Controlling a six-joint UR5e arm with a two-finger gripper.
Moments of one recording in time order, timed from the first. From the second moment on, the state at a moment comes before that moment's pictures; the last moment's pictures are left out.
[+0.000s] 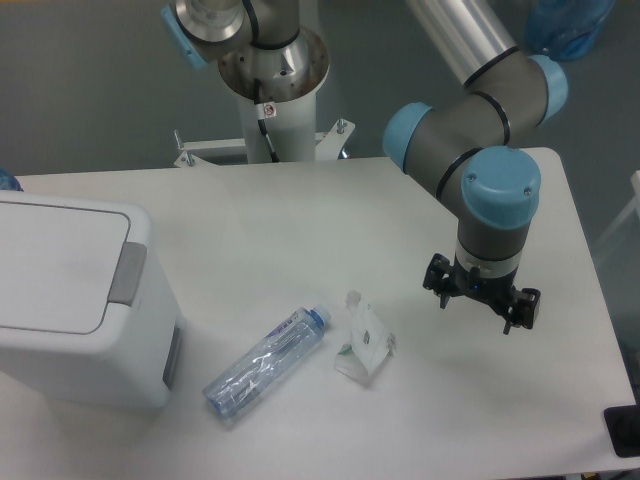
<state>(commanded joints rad) 2.62 -2.07 -1.42 -1.06 1.62 1.13</state>
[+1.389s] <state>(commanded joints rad) 2.39 -1.77 -1.49 -1.03 1.38 0.62</state>
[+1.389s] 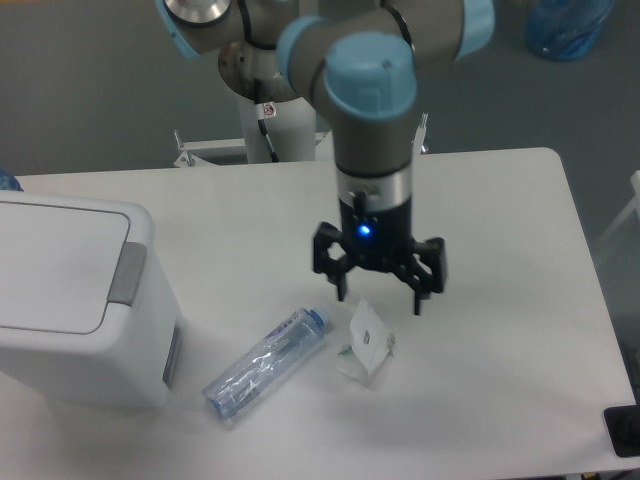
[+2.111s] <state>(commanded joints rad) 2.28 -1.74 -1.52 -1.04 1.24 0.32</state>
